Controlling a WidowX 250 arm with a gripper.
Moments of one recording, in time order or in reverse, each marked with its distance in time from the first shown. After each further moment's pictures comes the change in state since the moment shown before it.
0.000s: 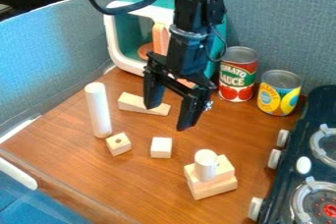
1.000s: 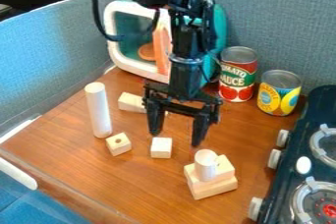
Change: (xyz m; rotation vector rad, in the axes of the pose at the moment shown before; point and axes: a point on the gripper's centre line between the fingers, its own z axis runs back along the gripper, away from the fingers) arm 0.017 -0.004 -0.038 -0.119 0.024 0.383
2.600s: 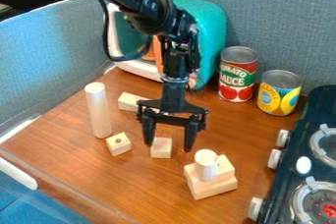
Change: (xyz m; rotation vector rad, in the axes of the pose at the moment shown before) arm 0.037 0.024 -0.045 0.005 0.004 0.224
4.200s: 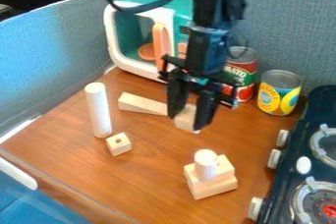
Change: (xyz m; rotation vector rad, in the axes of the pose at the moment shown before) arm -0.073 -0.035 0.091 0.019 -0.001 -0.527
